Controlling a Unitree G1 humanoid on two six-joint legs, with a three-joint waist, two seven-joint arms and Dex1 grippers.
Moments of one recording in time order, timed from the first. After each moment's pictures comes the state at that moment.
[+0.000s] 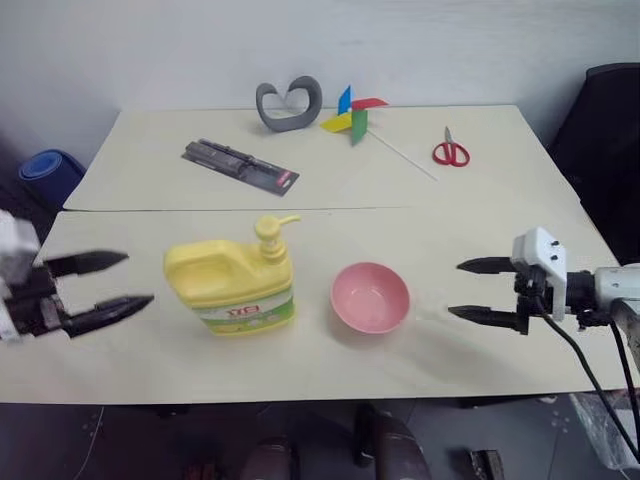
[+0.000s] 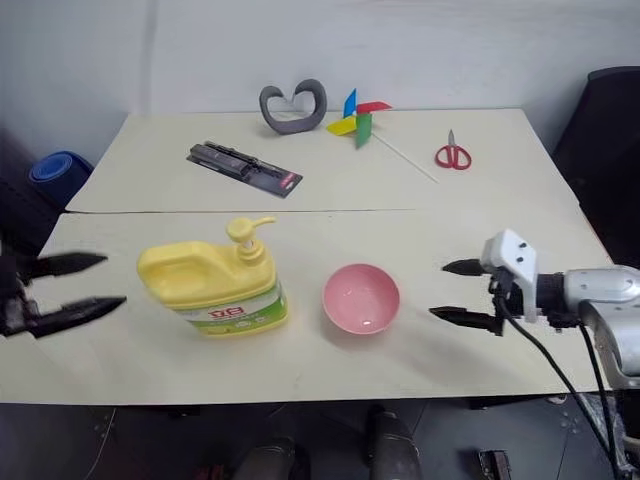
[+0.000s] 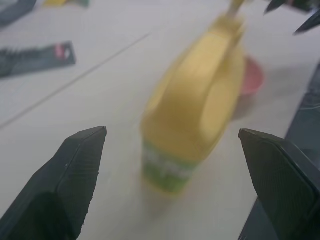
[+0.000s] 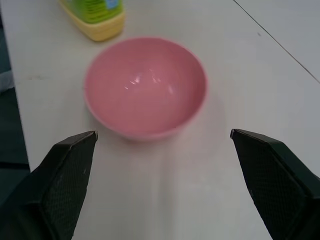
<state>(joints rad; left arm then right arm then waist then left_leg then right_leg) 0.01 1.17 0.82 -0.33 -0.93 0.85 -1.11 -0.24 -0.97 -0.13 -0.27 0.41 0.44 1.23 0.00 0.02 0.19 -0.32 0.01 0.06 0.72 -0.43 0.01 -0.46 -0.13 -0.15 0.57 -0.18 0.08</state>
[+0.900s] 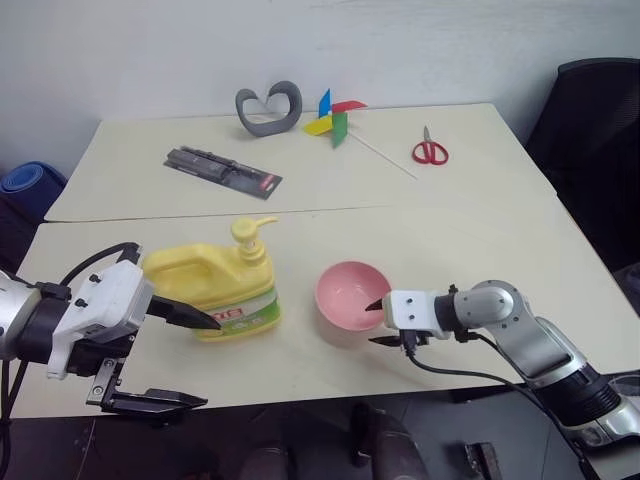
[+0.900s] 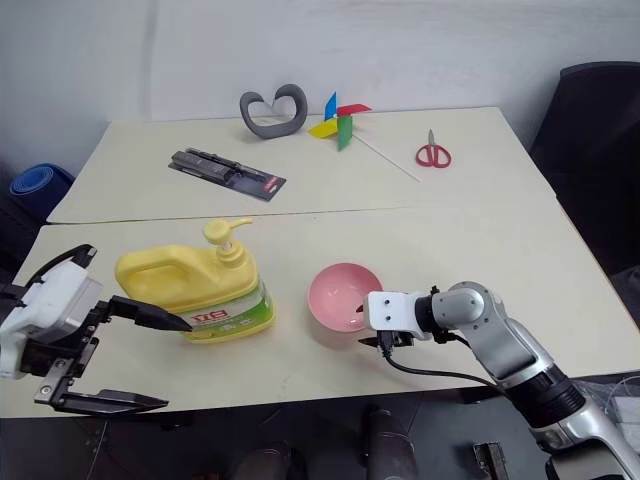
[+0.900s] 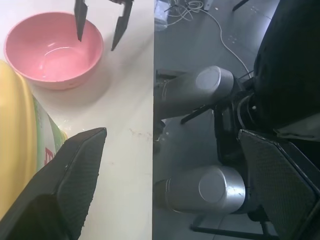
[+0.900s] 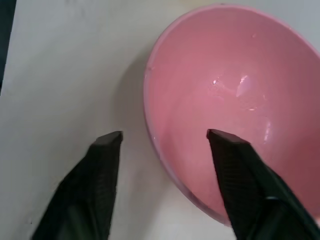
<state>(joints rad) 0.08 1.25 0.57 -0.62 -0.82 0.72 -1.33 -0.43 -0.73 0.39 -0.11 -0.03 0.15 1.10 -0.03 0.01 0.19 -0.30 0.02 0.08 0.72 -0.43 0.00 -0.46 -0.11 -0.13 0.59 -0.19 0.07</state>
